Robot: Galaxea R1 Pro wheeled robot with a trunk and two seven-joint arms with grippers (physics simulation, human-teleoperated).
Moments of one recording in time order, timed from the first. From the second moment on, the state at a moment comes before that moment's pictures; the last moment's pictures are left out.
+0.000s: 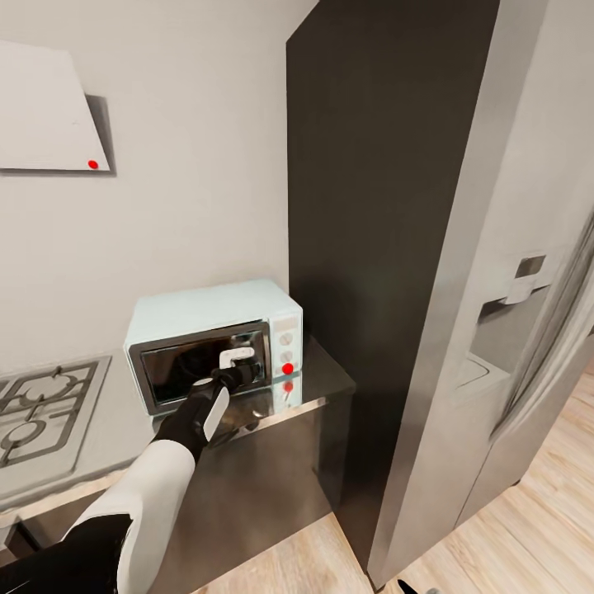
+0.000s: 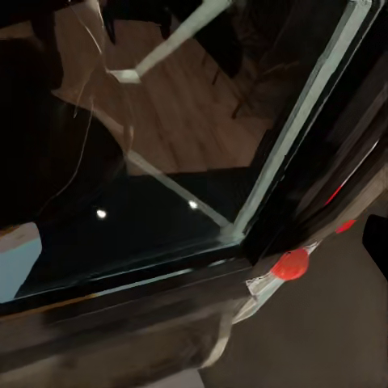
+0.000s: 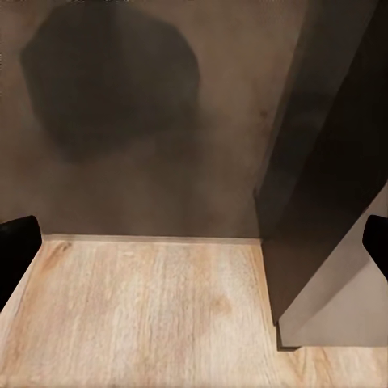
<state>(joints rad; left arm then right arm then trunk) -0.90 -0.16 0.14 -0.59 0.00 0.25 0.00 0.22 -0.32 0.58 -1.37 -0.14 -0.16 -0.14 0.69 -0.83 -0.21</state>
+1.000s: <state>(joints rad) -0.90 -0.16 0.14 -0.59 0.00 0.24 0.00 0.22 -0.32 0.58 -1.37 -0.14 -0.16 -0.14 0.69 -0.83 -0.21</state>
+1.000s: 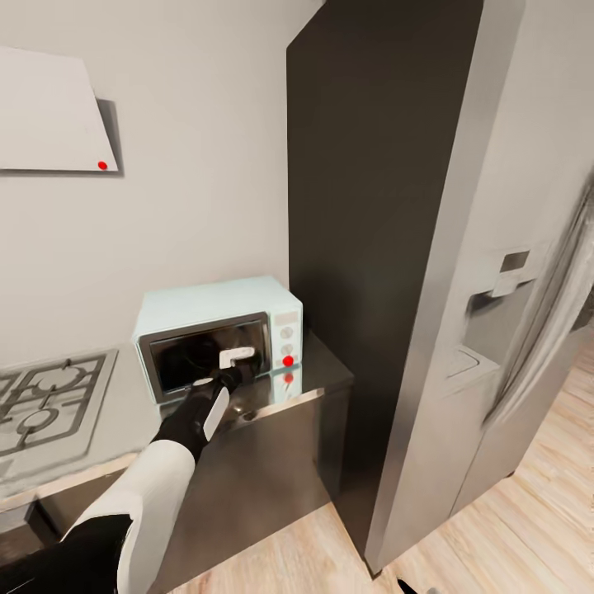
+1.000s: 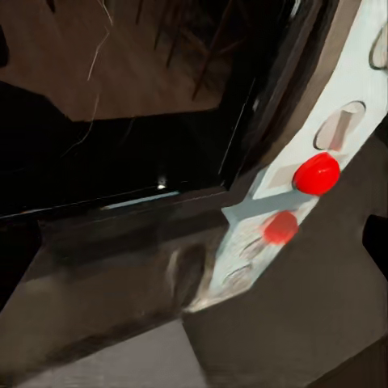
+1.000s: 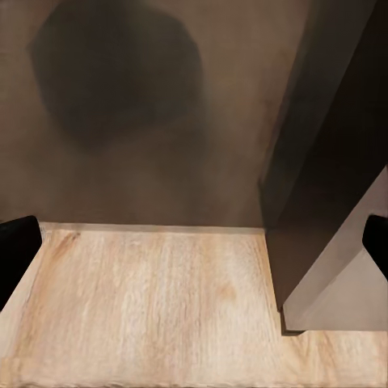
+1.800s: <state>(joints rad) 0.39 -0.12 0.00 -1.51 0.00 -0.06 -0.01 0.16 -0.31 0.57 -1.48 -0.15 0.00 -0.14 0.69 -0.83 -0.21</state>
